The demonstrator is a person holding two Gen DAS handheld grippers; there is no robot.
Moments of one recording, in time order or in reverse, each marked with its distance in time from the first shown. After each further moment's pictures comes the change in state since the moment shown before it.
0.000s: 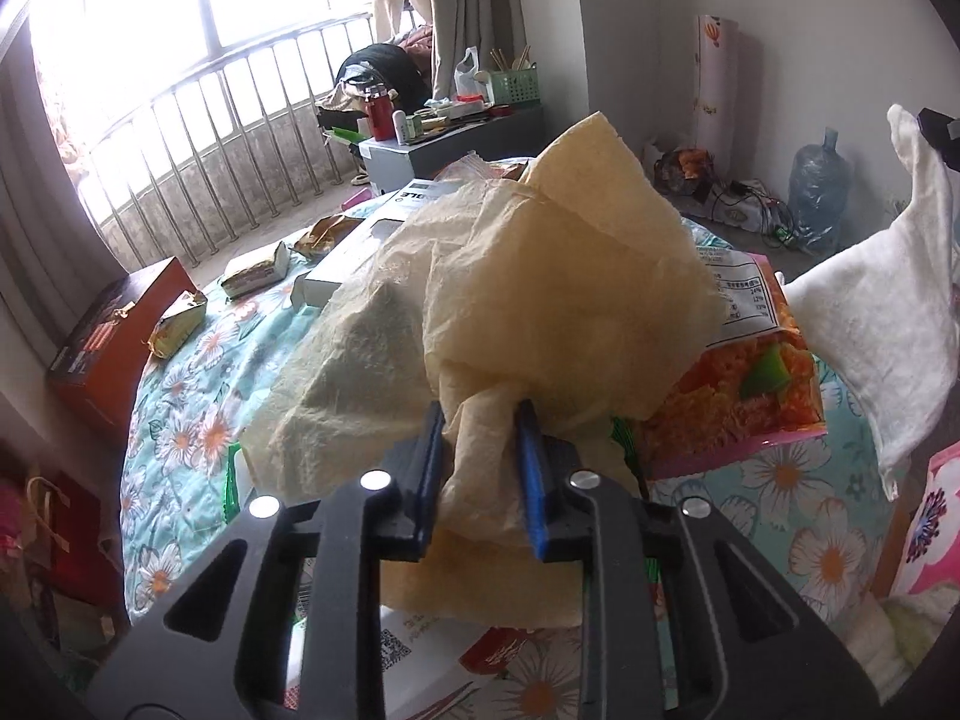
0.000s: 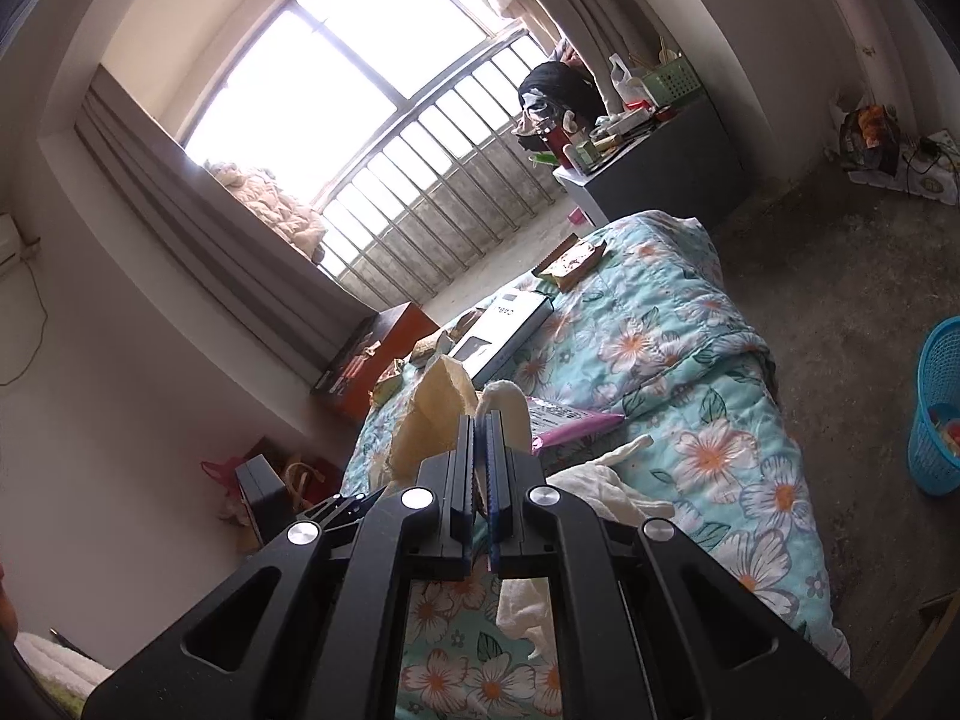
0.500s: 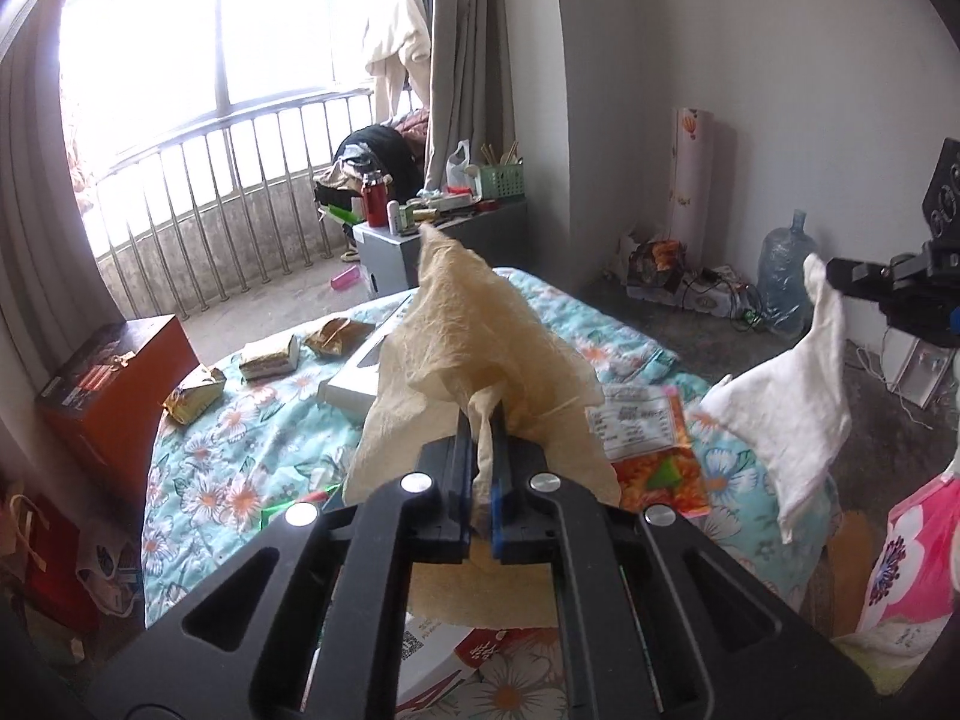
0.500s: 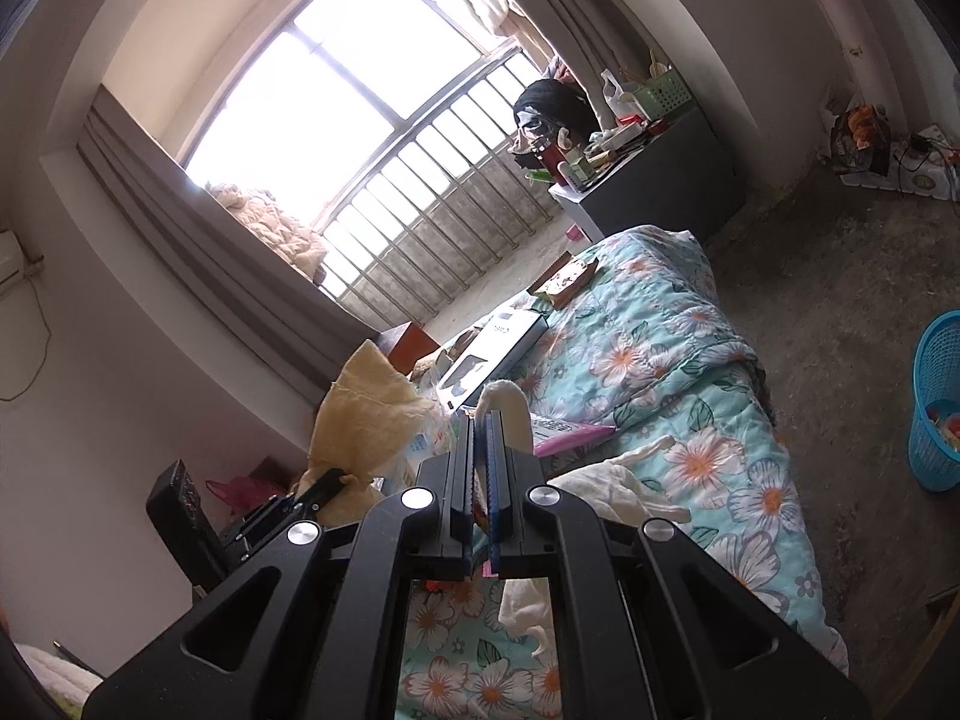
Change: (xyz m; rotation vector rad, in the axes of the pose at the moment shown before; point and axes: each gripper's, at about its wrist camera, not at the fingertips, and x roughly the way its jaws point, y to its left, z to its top) left arm -0.089 0.004 0.027 -0.040 -0.225 -0.076; right arm -0.019 -0.007 0.001 0.014 -0.056 0.012
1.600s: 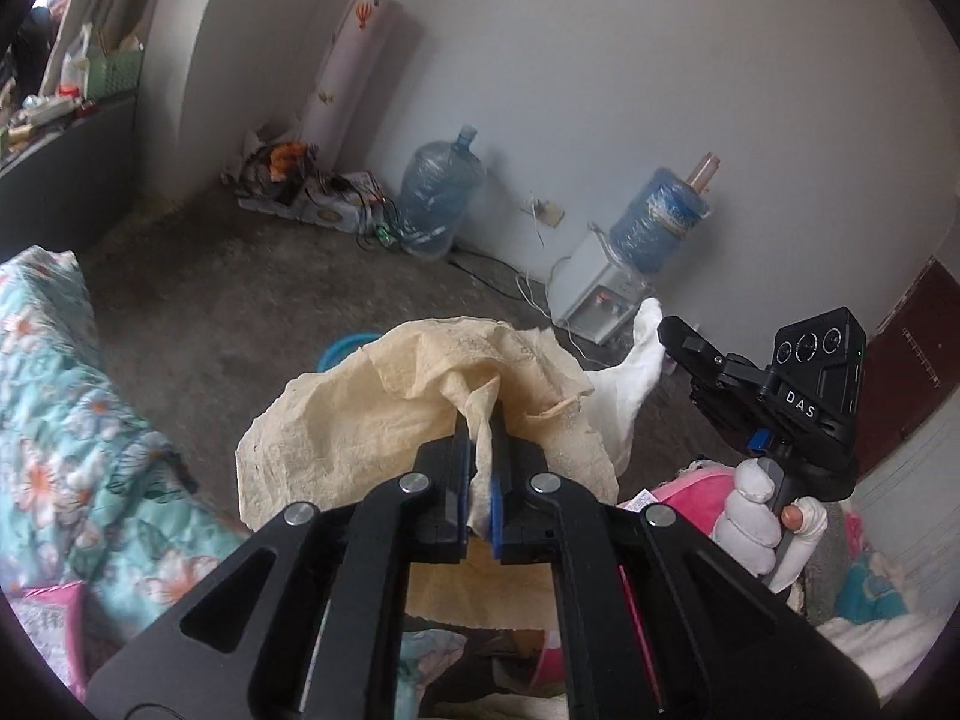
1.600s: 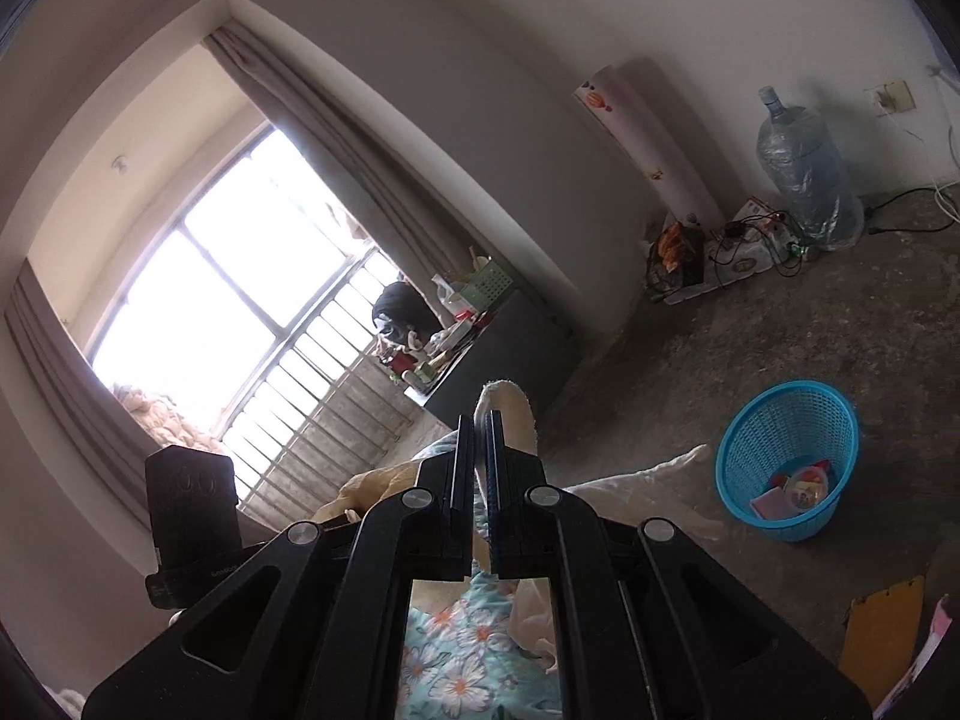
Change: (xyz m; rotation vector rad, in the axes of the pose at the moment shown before) left arm 0.167 -0.276 0.115 0.016 0.383 -0.918; right arm -0.202 -0.155 0.029 0.202 -0.477 -0.275
